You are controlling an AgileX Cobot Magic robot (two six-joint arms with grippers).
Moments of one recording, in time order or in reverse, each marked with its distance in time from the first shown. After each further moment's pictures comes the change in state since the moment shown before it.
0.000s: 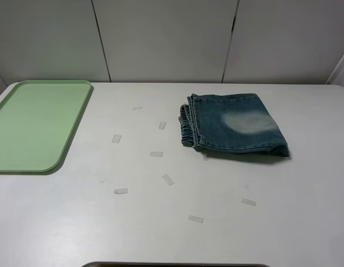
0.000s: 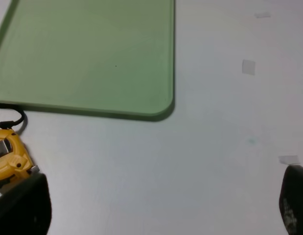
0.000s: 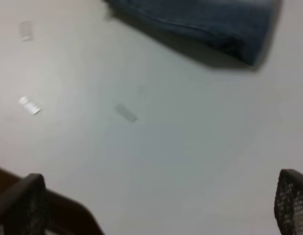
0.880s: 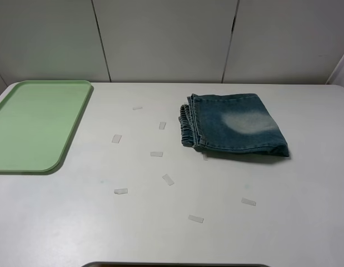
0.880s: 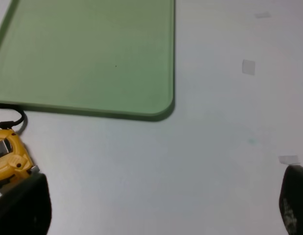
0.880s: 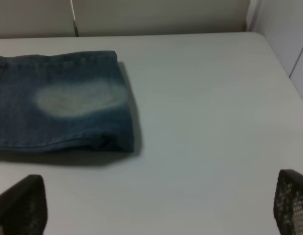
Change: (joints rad) left arm 0.000 0.000 0.000 0.000 0.000 0.000; right arm -0.516 -0.392 0.103 0.054 -0.155 -0.105
